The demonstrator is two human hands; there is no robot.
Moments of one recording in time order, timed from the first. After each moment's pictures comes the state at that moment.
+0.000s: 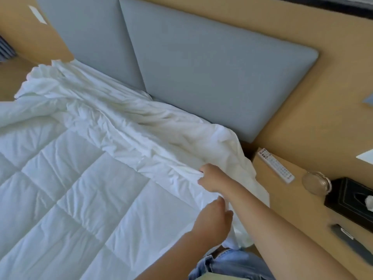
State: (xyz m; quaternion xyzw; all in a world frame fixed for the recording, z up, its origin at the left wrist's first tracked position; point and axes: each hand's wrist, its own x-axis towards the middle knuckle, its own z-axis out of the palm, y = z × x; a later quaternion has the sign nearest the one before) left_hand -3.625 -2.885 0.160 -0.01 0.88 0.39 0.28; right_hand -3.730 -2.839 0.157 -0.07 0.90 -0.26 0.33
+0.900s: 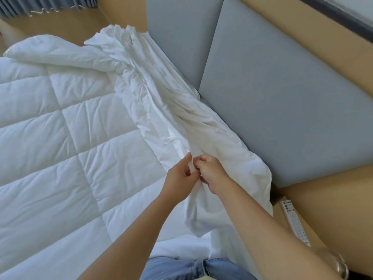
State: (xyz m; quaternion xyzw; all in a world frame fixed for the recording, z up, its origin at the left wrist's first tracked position) left_hand -3.678 -3.025 0.143 -0.30 0.71 0.64 -0.03; right_hand -3.762 -2.955 0.168 0.03 0.76 -0.51 0.41
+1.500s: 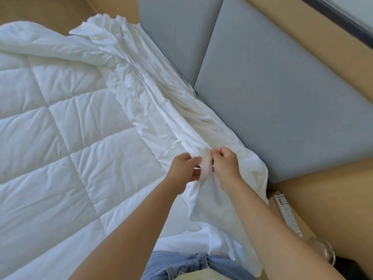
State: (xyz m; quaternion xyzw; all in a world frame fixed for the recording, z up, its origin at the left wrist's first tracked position) left_hand -3.702 -3.053 0.153 -0.34 0.49 0.80 0.06; right_hand -3.767 -2.958 0.170 0.07 0.83 -0.51 0.20
